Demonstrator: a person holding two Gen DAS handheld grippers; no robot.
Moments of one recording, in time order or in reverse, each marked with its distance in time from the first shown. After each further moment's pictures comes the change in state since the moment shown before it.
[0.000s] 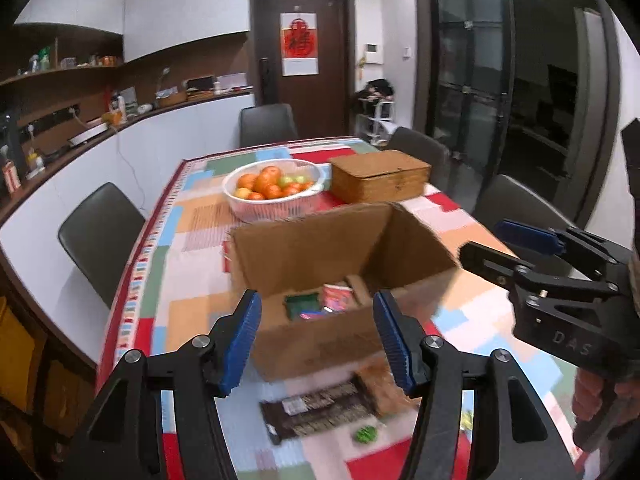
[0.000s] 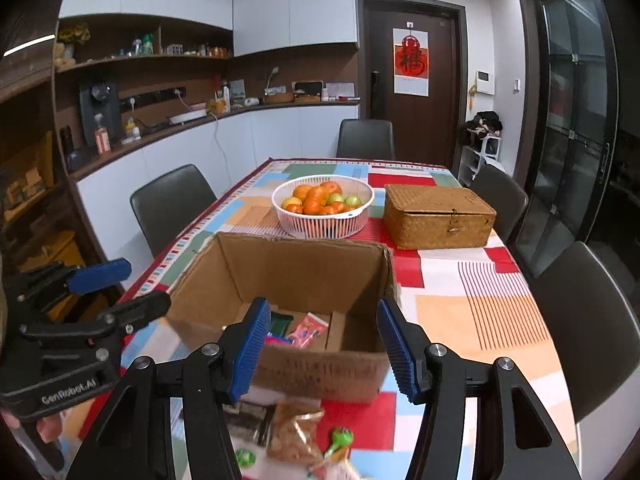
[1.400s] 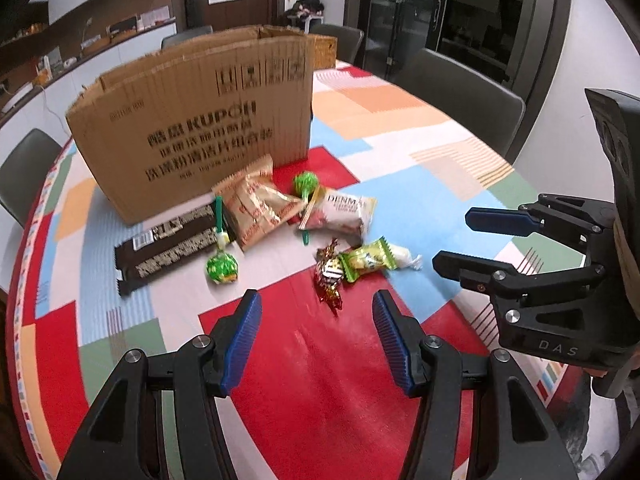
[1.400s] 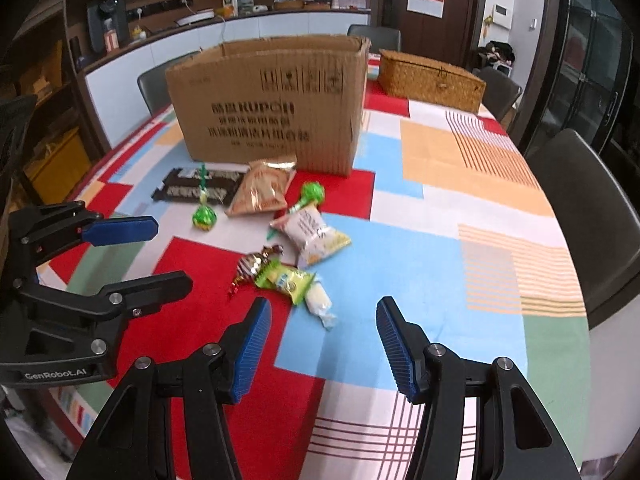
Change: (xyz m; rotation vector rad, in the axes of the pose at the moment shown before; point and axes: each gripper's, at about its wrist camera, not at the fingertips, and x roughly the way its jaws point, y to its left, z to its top) left arm 0.032 -0.101 -0.153 0.101 0.292 -0.192; right arm -0.039 -0.036 -0.187 -0.064 0.335 0.007
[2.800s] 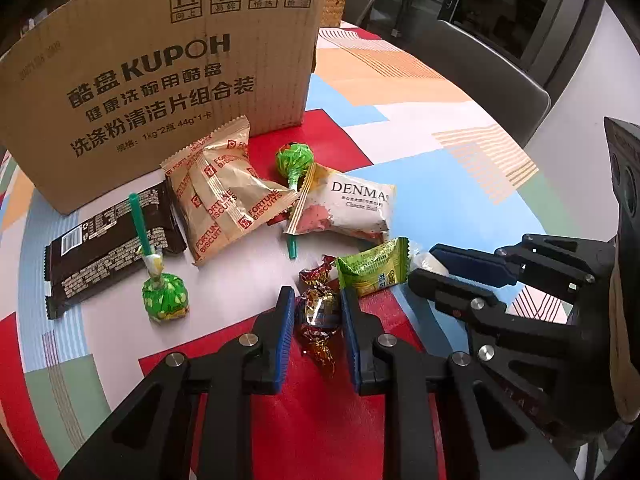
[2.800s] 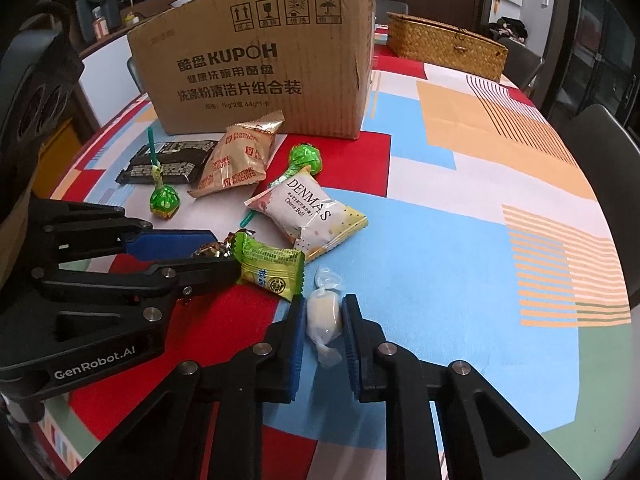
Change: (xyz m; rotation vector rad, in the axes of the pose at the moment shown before) left arm 0.076 0.008 0.025 -0.064 0.123 -0.066; right arm 0.070 -0.006 0.003 0.025 0.074 0.044
